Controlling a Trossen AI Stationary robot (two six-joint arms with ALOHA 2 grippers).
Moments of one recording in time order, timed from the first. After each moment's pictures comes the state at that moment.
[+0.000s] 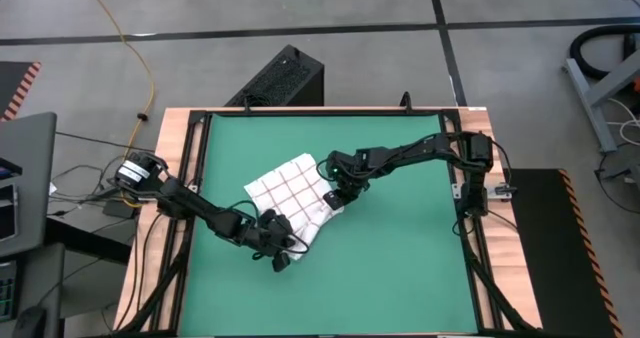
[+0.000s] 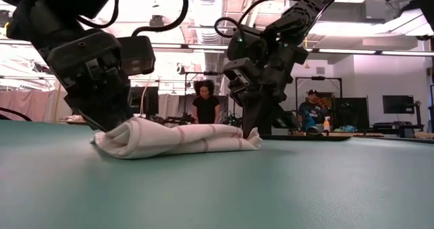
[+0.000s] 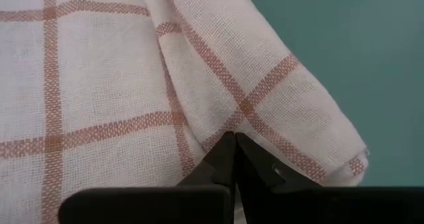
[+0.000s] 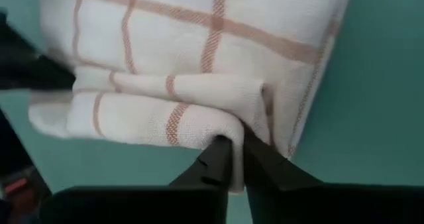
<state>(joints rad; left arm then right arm) -0.40 1.67 0.67 0.12 -0.27 -0.75 -0.18 1.87 1.14 -0.36 -0.40 0.76</state>
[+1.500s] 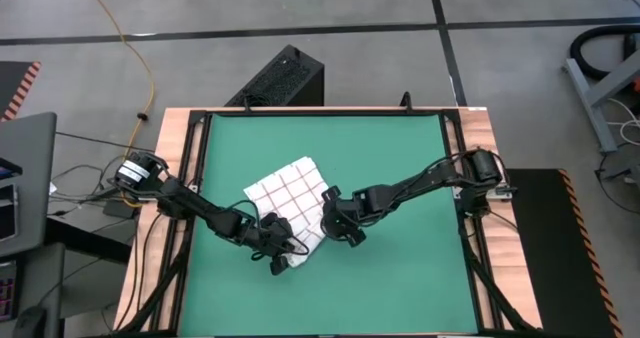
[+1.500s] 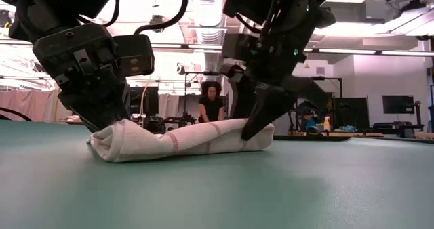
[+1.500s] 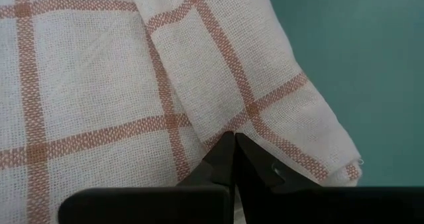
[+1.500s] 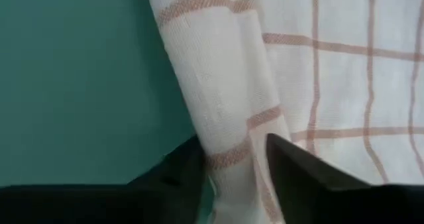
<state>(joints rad) -0.40 1.67 0.66 0.13 -0.18 -0.74 0.15 1.85 1.18 -0.34 0.16 -0.50</state>
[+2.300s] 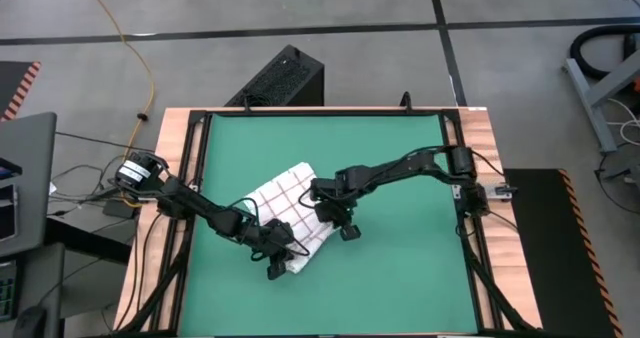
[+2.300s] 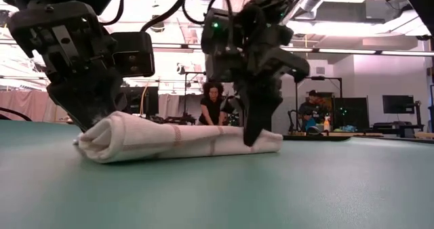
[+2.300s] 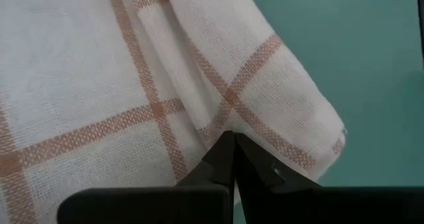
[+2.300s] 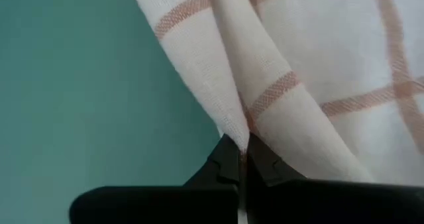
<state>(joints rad) -0.39 1.67 0.66 0.21 0.02 -0.73 -0.01 2.02 1.41 -0.71 -0.32 -0.29</state>
